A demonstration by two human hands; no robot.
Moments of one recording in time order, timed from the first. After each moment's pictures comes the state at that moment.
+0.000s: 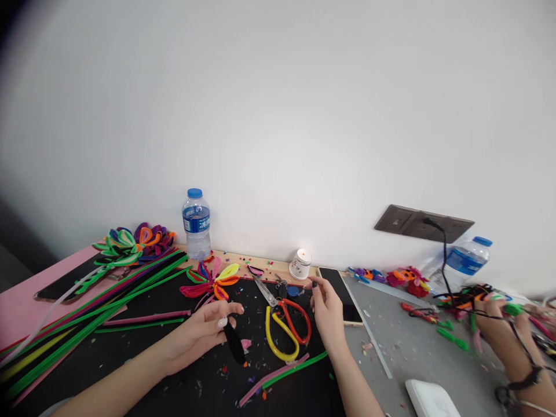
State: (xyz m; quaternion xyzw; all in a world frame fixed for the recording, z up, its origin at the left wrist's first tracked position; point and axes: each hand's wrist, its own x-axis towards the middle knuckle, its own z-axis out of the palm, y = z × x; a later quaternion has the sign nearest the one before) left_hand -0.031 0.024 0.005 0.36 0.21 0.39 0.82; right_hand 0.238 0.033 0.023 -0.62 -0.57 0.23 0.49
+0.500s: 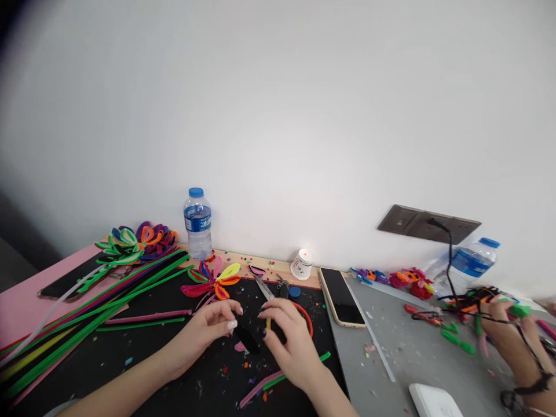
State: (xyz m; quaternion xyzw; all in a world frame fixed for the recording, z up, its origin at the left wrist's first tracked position) left_hand -0.023 0.023 0.002 0.48 0.33 0.43 0.69; right_hand 0.183 -0.004 0.034 -0.45 -0.80 0.21 0.34
